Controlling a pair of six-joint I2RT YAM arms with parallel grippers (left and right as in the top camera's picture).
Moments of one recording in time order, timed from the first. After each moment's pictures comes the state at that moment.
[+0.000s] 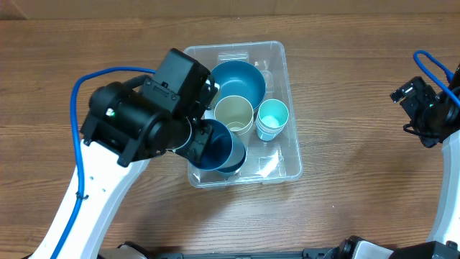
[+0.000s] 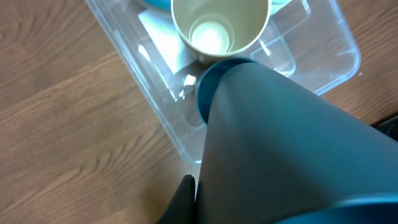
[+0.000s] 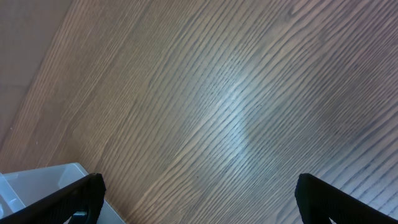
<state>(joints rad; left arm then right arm) -0.56 1.52 1.96 -1.69 0.04 -0.14 -0.42 1.41 1.33 -0.97 -0.11 0.55</state>
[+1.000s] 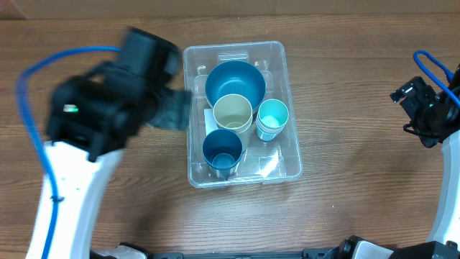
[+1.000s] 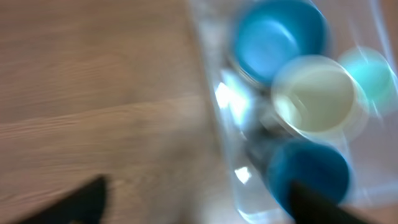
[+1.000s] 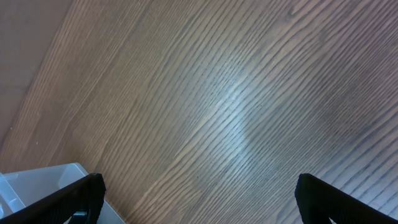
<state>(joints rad) -0.38 1.52 2.07 -1.60 -0.17 -0.24 -0.42 1.41 1.33 -0.97 -0.11 0.55</state>
